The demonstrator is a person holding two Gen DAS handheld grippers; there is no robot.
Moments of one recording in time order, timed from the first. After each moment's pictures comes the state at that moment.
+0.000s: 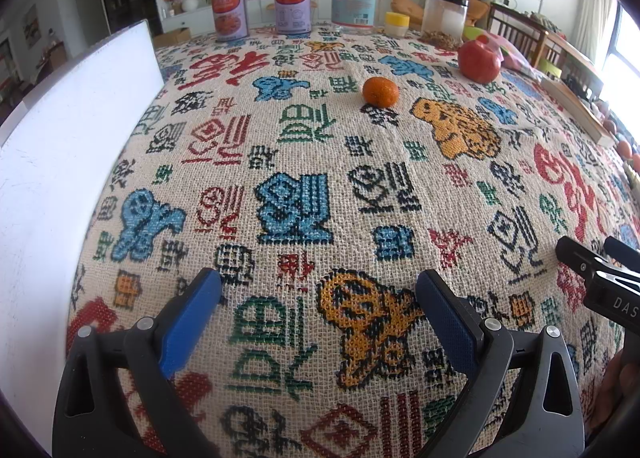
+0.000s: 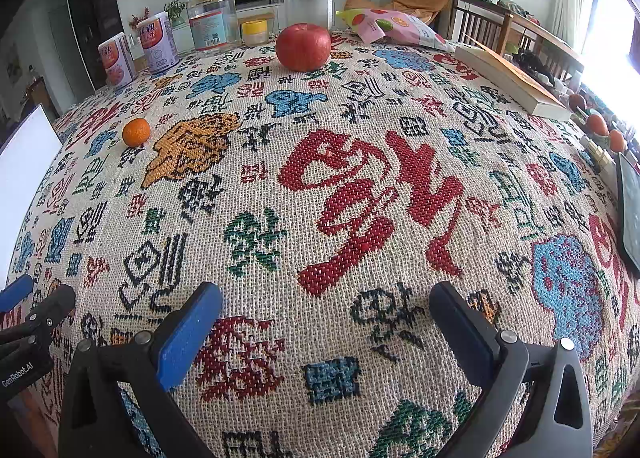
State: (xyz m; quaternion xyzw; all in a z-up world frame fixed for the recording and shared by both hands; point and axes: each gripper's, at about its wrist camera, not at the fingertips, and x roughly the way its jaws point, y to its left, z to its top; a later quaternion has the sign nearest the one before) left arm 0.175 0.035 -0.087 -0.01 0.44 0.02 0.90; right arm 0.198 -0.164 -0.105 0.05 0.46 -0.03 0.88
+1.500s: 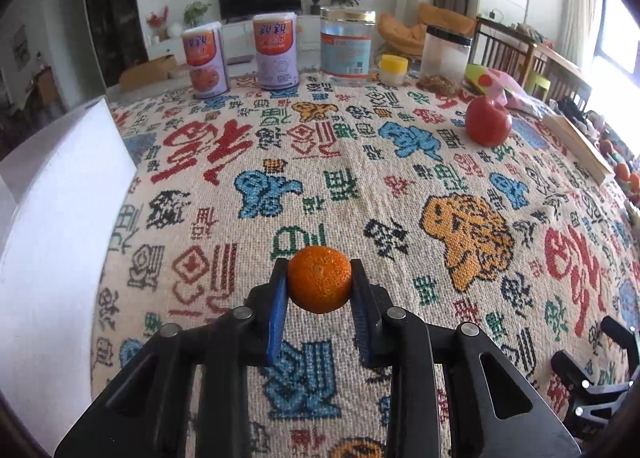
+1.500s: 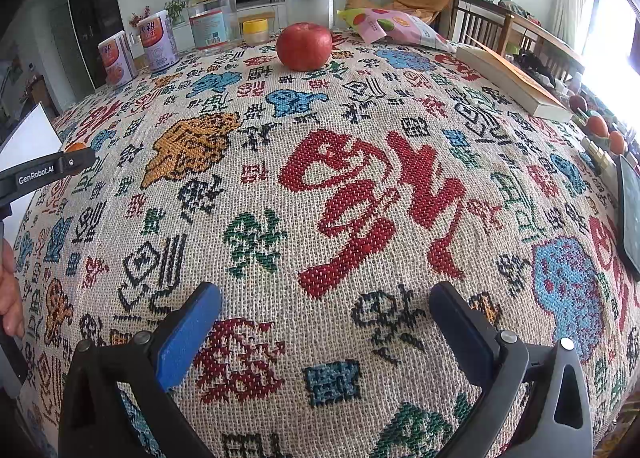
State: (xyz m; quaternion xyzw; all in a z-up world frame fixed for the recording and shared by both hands) left arm 0.254 0.044 -0.051 0.00 0.41 0.00 0.91; right arm 0.199 -0.164 -0.106 0.04 0.46 -0.03 0.88
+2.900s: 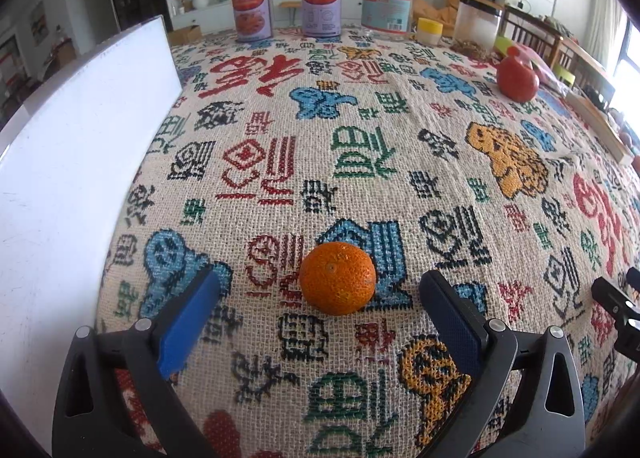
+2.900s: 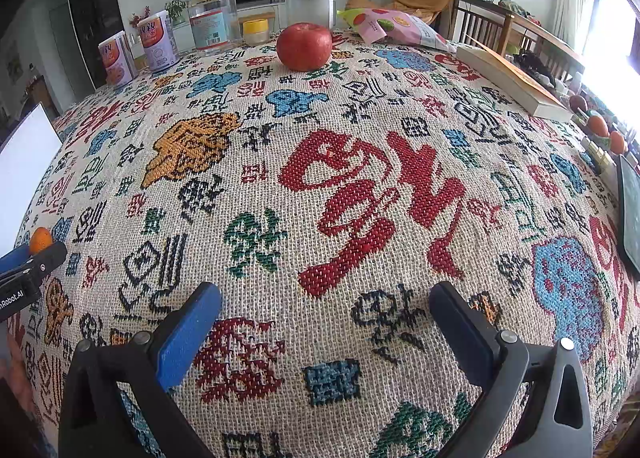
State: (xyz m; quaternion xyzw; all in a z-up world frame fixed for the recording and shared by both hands) left arm 0.215 0.069 -0.089 -0.01 0.45 0.04 0.89; right arm 0.199 -0.164 -0.106 0.04 0.46 -0.03 0.88
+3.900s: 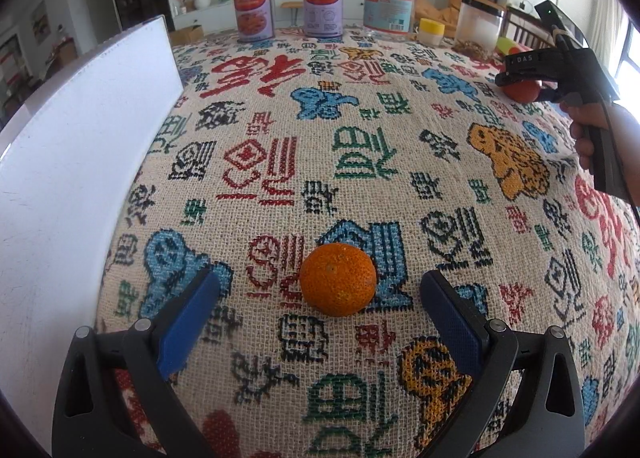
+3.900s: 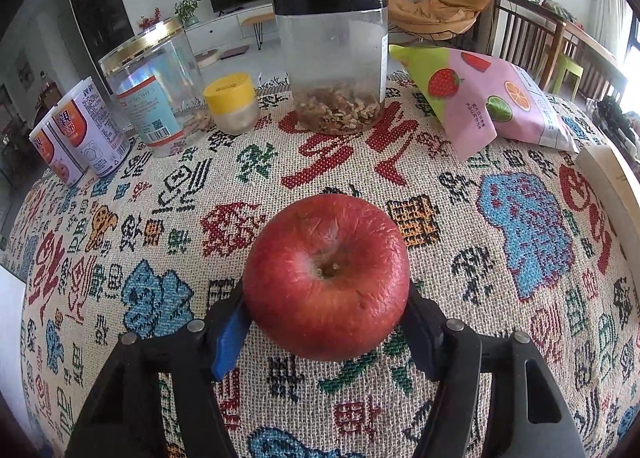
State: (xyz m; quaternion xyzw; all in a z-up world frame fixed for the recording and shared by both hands) left arm 0.215 0.069 -0.090 -0.01 0.45 0.04 0.89; right arm 0.484 -0.177 -0.096 0.07 0.48 0.02 0.88
